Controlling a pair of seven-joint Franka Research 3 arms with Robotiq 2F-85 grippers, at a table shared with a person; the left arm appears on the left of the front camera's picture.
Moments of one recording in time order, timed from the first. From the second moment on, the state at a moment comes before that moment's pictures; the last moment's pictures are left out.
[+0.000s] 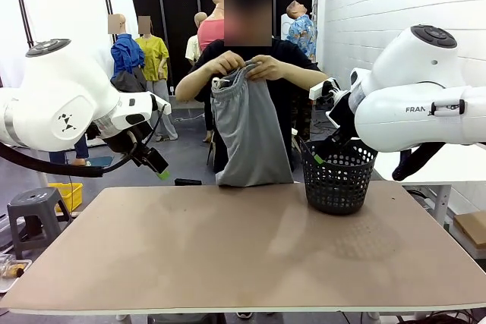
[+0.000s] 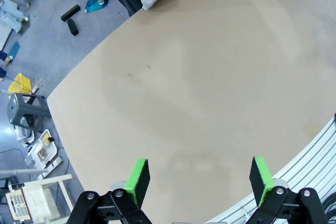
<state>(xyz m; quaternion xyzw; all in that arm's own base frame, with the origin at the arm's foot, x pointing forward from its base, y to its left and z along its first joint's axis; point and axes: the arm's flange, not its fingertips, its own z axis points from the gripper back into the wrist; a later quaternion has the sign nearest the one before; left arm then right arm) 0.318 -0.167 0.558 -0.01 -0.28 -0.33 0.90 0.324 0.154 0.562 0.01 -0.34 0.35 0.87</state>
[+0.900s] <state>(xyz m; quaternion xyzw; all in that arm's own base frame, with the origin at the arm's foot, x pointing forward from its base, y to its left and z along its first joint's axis) 0.318 -0.167 0.558 -0.01 -0.28 -0.33 0.90 0.324 0.154 0.562 0.01 -0.34 0.35 0.87</state>
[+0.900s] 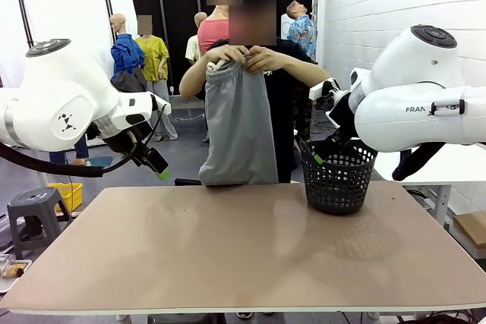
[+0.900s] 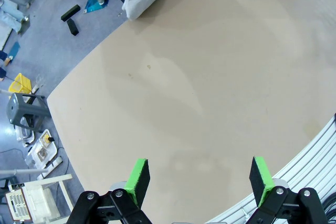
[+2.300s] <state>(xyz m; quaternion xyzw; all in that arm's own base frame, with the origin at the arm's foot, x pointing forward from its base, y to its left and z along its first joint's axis) 0.318 -0.167 0.557 -0.01 -0.28 -0.33 0.90 0.324 0.154 0.562 0.01 -0.34 0.35 0.87</state>
